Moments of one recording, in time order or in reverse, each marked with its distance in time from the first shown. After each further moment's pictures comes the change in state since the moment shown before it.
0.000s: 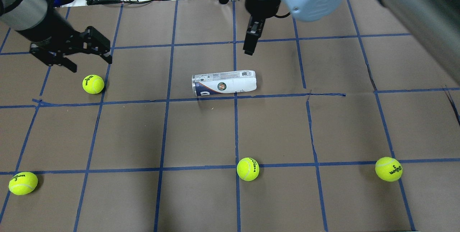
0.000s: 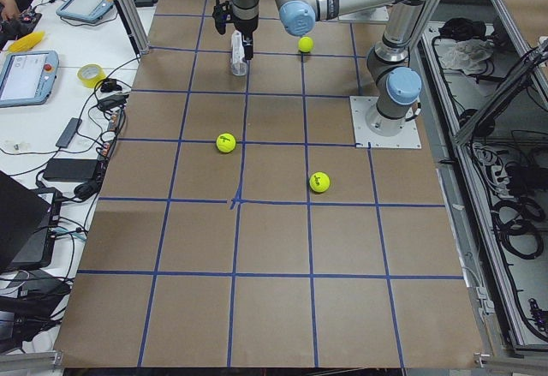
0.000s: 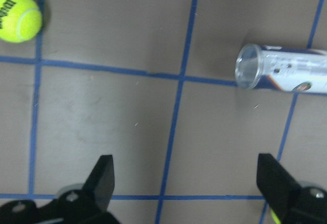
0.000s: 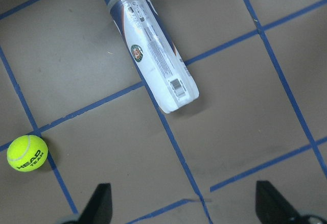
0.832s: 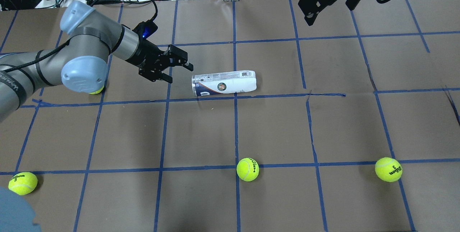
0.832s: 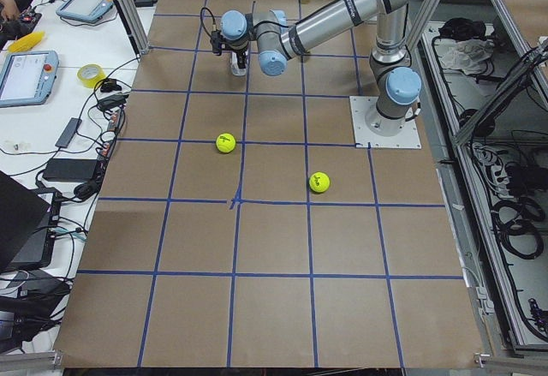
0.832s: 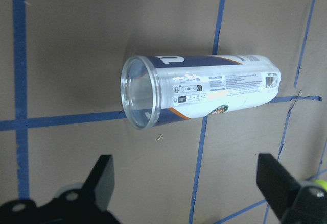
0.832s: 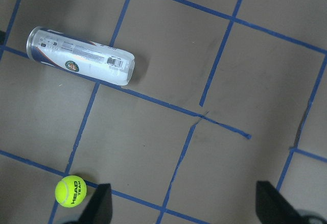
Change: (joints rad) left arm -0.087 -0.236 -0.140 0.320 -0.277 -0.004; right arm -0.041 -0.135 0.003 0.101 -0.091 0.727
